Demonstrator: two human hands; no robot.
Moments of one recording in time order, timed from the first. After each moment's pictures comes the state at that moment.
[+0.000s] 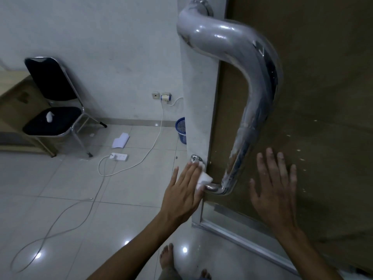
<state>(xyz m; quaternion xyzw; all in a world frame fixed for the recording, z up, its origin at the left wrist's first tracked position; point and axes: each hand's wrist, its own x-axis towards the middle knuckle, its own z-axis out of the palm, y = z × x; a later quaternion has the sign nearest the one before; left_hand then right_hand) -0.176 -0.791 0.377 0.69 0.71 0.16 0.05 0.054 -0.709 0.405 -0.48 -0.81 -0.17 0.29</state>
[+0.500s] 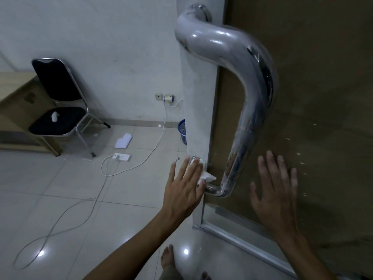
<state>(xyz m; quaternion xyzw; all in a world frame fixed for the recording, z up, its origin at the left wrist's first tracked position) -0.172 -0.779 0.388 0.67 0.74 0.10 0.00 0.056 -0.710 0.409 -0.47 -0.81 -0.14 0.30</state>
